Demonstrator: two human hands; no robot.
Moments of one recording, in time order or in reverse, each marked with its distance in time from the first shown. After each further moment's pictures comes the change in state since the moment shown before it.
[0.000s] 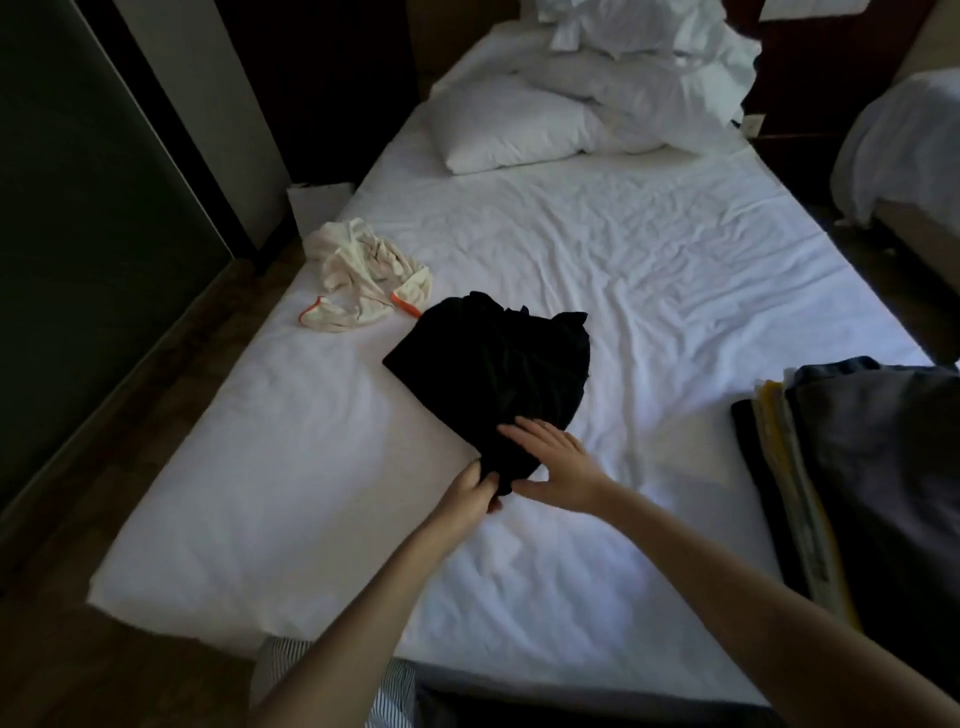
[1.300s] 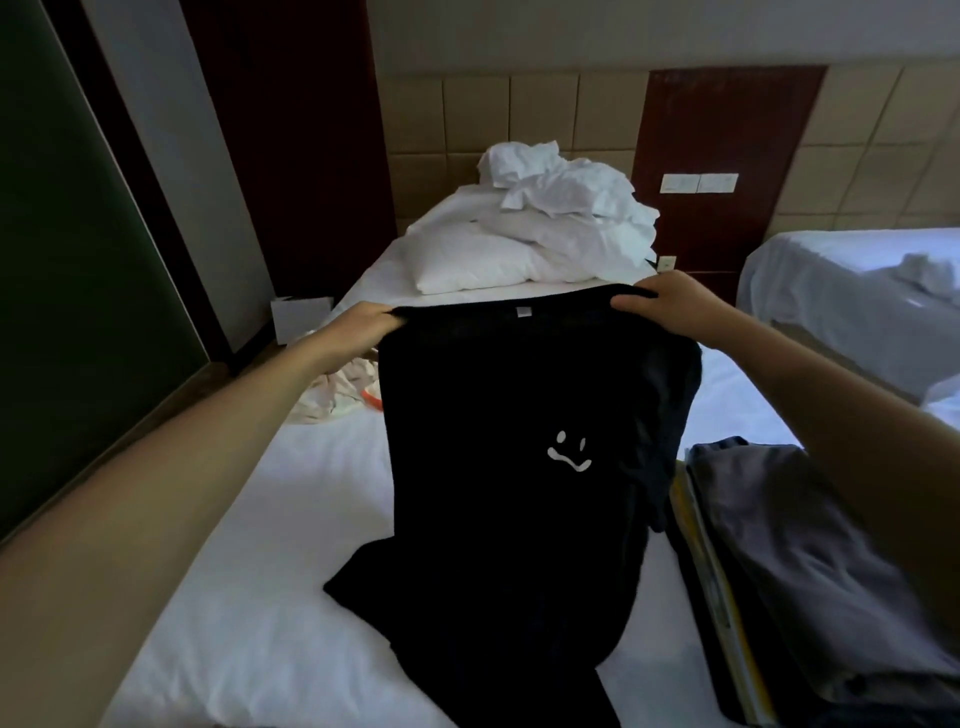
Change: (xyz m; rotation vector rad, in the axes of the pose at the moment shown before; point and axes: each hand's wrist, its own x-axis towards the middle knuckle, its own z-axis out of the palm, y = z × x) left_hand -0.004 0.254 -0.126 0.342 0.051 0.380; right_hand -0.072 0.002 -0.307 0.120 0.526 0.144
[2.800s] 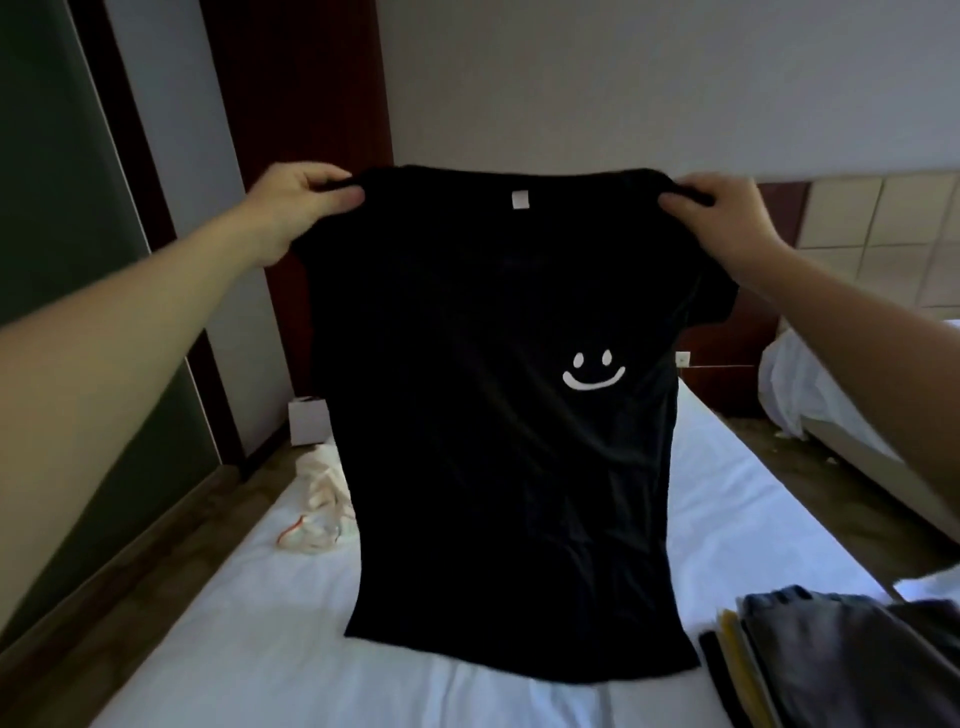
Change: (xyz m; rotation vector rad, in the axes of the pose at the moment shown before) left_hand 0.032 0.172 -0.165 -0.047 0.343 0.405; right_hand 0.103 -0.077 -0.121 0.257 0.575 -0.327
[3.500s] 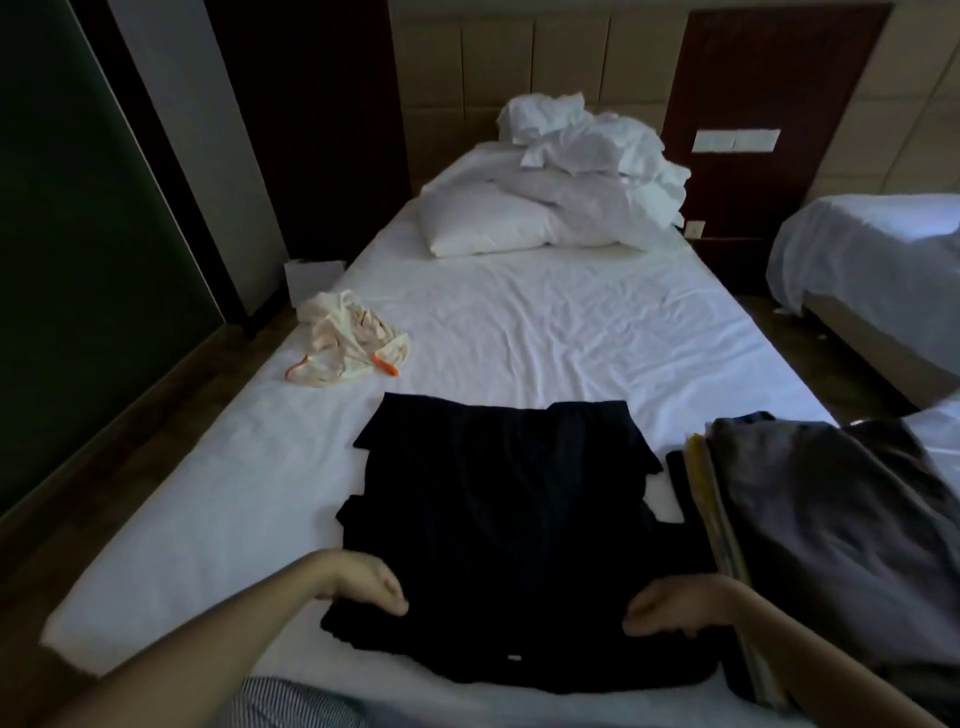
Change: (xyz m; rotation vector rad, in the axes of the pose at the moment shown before) left_hand -0.376 -0.277 0.179 0.324 -1.244 -0.939; right_hand -0.445 0.145 0.041 -0.200 -1.676 0.942
